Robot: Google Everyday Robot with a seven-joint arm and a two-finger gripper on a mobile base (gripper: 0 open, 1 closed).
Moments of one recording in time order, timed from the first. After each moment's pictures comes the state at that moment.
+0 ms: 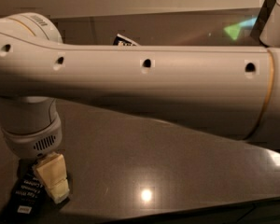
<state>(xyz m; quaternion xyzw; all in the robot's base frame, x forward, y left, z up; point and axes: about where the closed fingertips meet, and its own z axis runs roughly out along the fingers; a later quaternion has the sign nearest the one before) 0.332 0.201 0.832 -0.92 0.36 0.09 0.06</state>
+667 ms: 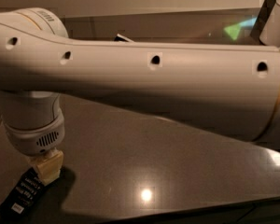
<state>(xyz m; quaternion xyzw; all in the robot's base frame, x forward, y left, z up) 0.335 0.198 0.839 -0.92 0.37 0.09 0.07</state>
